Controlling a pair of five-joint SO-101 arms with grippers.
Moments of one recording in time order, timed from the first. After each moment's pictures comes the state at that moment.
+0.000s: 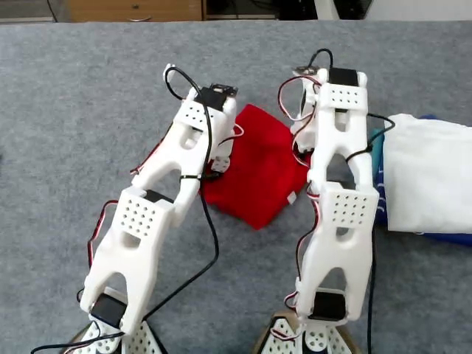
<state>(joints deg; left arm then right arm) 20.1 52.2 -49.3 99.5 3.1 2.4 50.3 -45.7 101.1 12.1</state>
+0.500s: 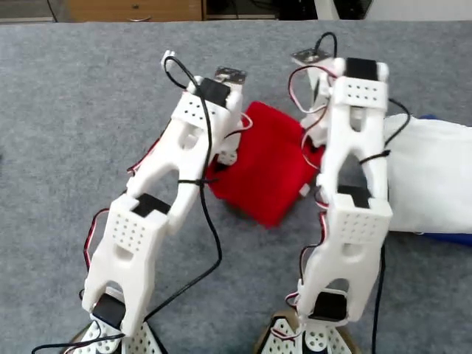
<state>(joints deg) 23.6 38.8 -44.3 99.8 3.1 4.8 35.7 -39.1 101.1 25.3</state>
